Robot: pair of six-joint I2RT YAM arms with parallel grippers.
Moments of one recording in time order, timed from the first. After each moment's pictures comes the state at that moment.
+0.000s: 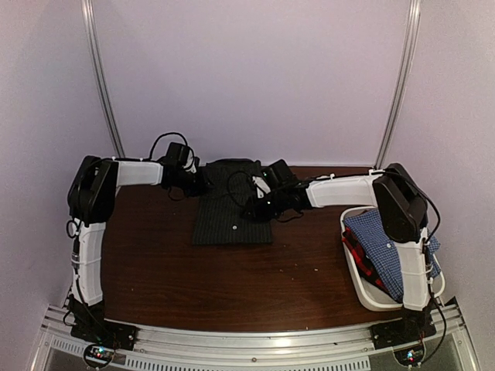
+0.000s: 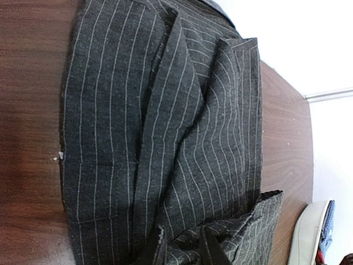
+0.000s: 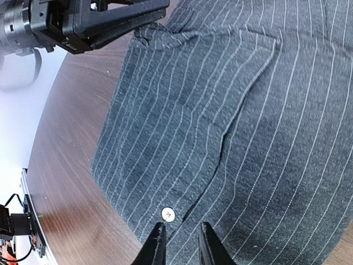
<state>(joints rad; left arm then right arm) -0.37 2.23 1.63 -0.15 0.39 -0.68 0.74 2.15 1.57 -0.16 -0.31 0.50</state>
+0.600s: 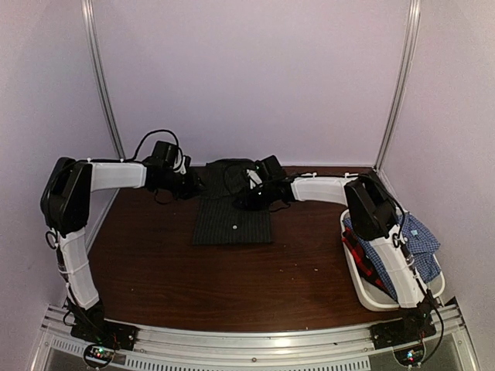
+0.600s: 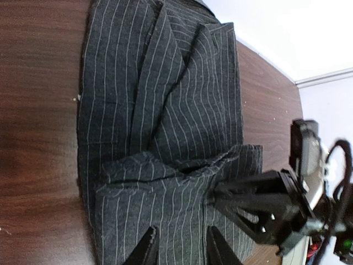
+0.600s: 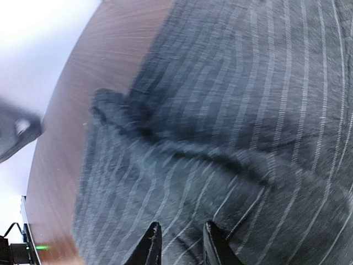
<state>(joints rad) -0.37 1.98 1.40 -0.18 0.38 -0.65 0.67 2.45 1.96 -0.21 -0.36 0.50</state>
